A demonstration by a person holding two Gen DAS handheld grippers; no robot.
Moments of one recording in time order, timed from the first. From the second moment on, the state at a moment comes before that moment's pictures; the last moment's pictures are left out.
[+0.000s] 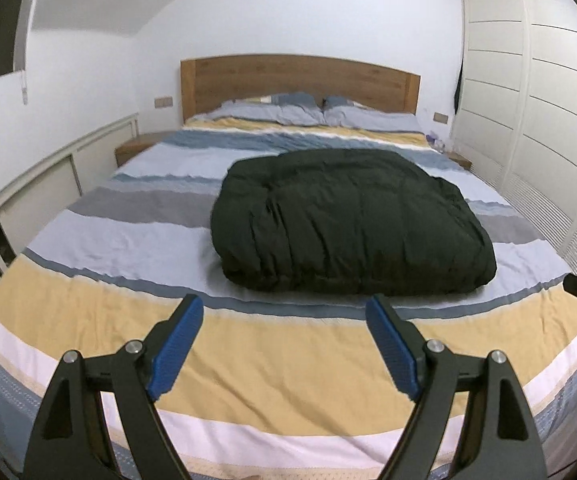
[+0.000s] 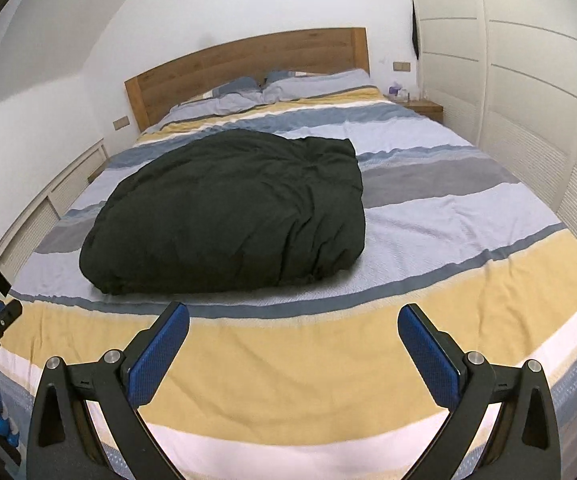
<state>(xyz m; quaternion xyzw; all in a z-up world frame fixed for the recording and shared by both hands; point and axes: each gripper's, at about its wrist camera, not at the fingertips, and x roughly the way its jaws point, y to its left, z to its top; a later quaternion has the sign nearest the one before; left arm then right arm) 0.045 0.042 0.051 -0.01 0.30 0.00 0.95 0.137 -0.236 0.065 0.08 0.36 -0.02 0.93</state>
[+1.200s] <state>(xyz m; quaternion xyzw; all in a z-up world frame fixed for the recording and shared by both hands) 0.002 0.044 0.041 0.02 0.29 0.02 0.96 0.090 -0.234 0.040 0.09 0.36 -0.05 0.93</state>
